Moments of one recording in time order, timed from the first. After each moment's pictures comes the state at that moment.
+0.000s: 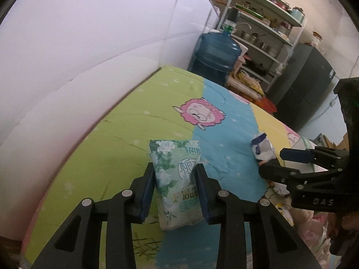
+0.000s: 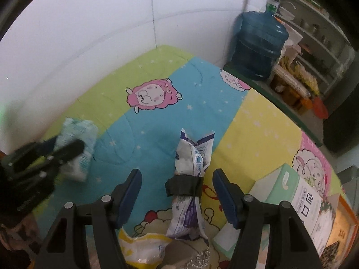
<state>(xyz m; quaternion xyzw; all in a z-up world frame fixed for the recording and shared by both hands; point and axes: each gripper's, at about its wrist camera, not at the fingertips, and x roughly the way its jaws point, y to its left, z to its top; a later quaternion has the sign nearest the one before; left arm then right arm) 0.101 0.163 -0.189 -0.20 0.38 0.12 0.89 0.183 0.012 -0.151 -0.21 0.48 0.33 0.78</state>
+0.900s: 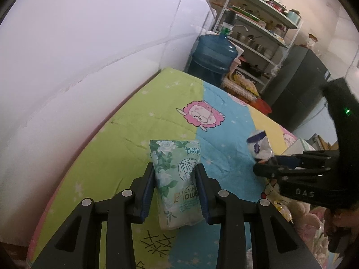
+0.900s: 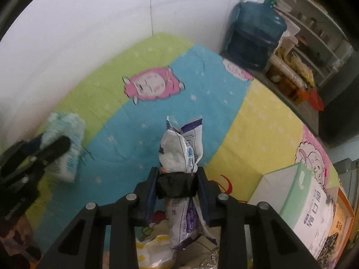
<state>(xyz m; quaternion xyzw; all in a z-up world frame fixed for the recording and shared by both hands) 0.085 0.173 -0.185 -0.21 0.38 0.11 0.90 0.188 0.026 -0.156 -0.21 0.51 0.30 0.78</state>
